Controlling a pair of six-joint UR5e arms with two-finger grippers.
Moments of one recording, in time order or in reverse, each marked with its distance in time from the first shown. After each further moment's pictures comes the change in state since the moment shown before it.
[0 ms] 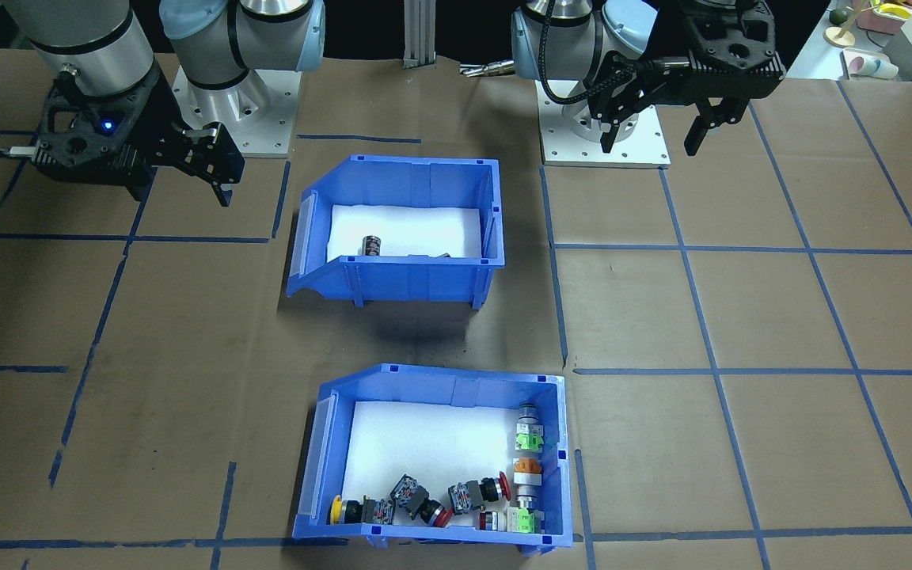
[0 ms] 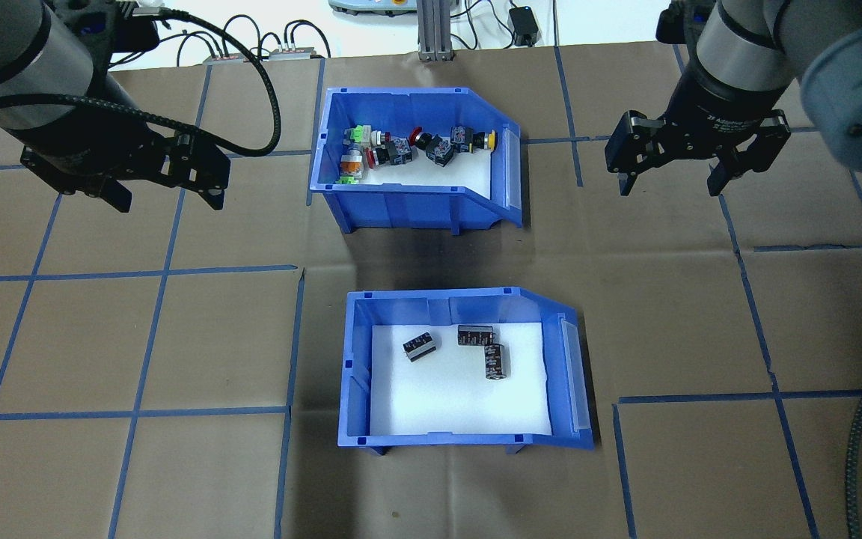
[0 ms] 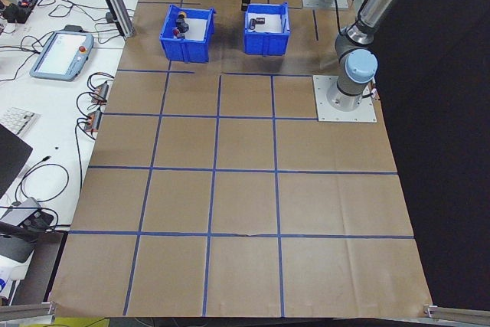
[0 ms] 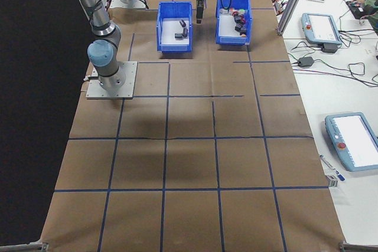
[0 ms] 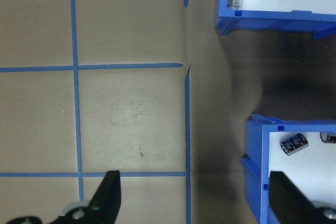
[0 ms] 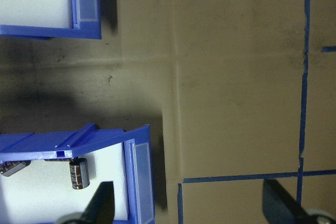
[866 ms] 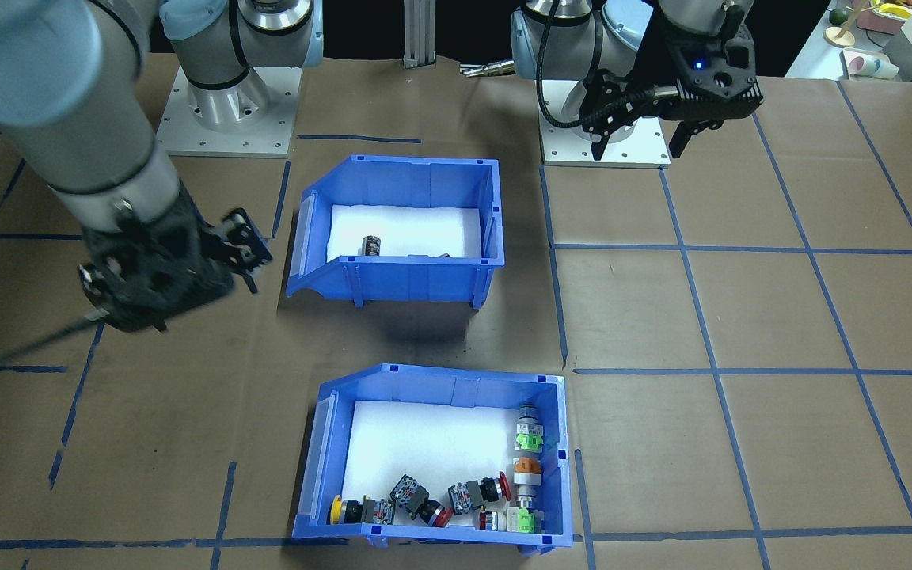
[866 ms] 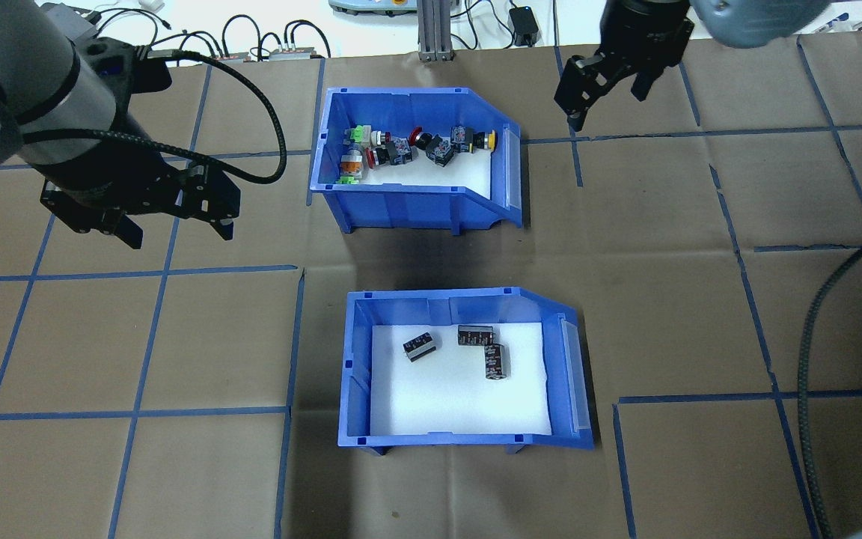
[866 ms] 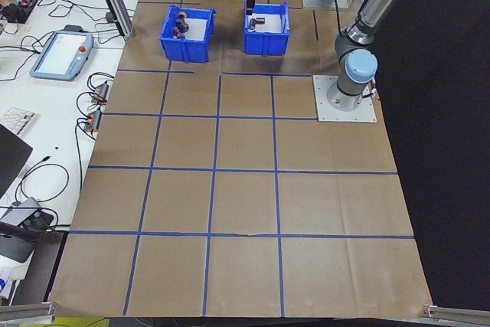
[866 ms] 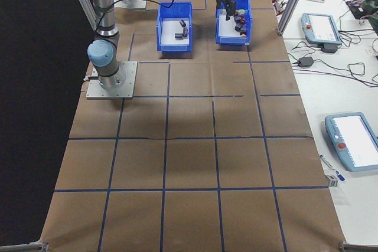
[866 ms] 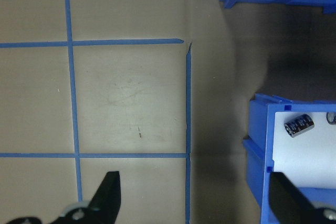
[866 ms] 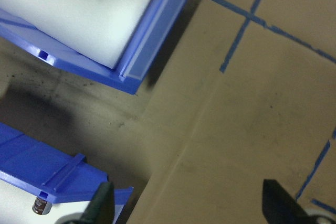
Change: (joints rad) left arm 0.000 0.010 -0.089 -0.002 -0.002 -0.166; right arm 0.110 0.339 -0.337 -0.035 0.011 -0.479
